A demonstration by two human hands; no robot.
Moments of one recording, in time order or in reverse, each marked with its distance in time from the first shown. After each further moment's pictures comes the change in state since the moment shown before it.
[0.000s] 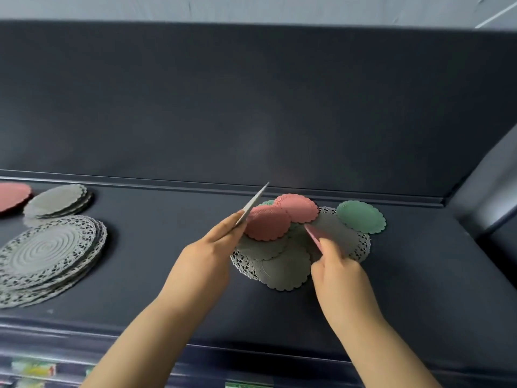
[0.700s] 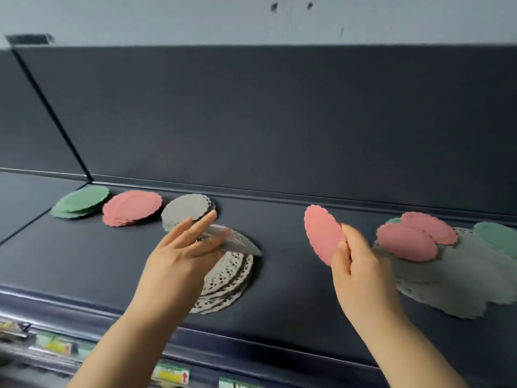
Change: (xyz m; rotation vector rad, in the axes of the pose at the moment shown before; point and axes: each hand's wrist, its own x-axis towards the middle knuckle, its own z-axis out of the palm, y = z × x) left_hand -0.058 -0.214 -0.163 0.478 0.134 0.319; right_hand -0.008 -0.223 0.056 0.397 0.168 -0.043
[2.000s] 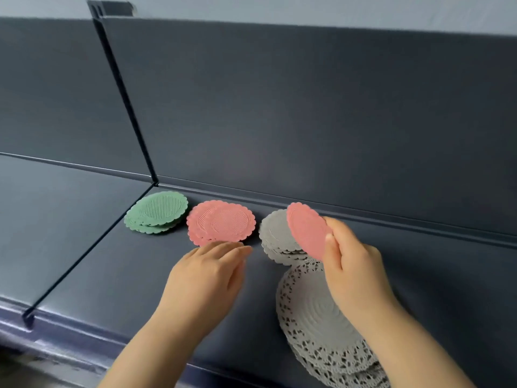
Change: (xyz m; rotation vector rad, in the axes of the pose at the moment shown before) left_hand -0.061 -0.179 0.006 -0.222 -0.234 -0.394; right_hand 0.030 -0.156 0.183 0.076 -0.214 -0.102
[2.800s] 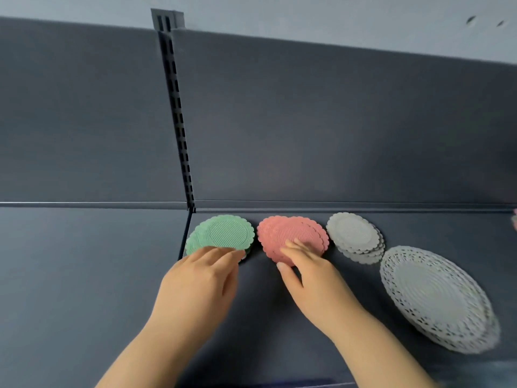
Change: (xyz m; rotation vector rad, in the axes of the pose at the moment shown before) left_hand 0.008 -0.209 -0.048 -0.131 0.021 0.229; right_hand 0.005 -0.132 0.178 -0.279 -0.140 0.111
